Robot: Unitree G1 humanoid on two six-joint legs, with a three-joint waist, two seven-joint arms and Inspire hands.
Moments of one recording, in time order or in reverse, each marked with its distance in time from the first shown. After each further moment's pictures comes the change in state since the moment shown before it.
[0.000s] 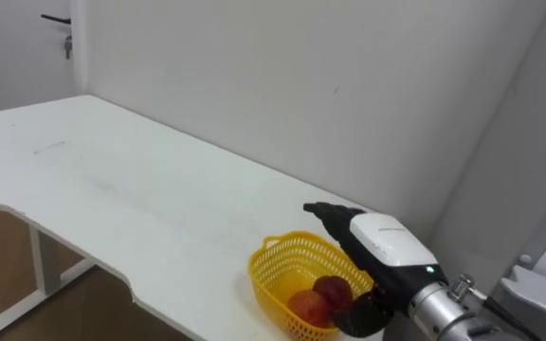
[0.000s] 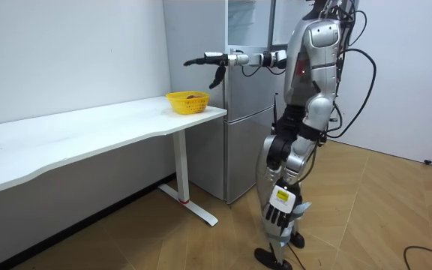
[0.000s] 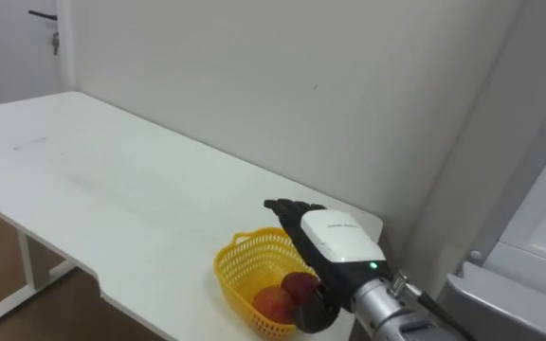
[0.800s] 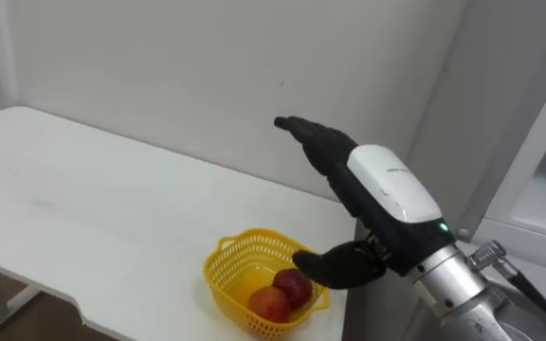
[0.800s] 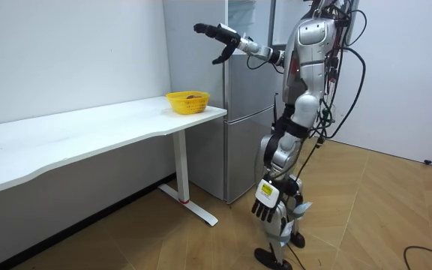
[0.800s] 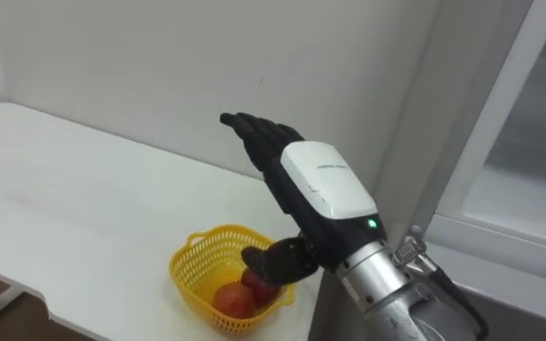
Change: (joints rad) left arm -0.008 -0.018 0.004 0.001 0.000 -0.034 0.028; right arm 0.001 0.004 -0.072 -0.307 0.119 -0.062 -0.072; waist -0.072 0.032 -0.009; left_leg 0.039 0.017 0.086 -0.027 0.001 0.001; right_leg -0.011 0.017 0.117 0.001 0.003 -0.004
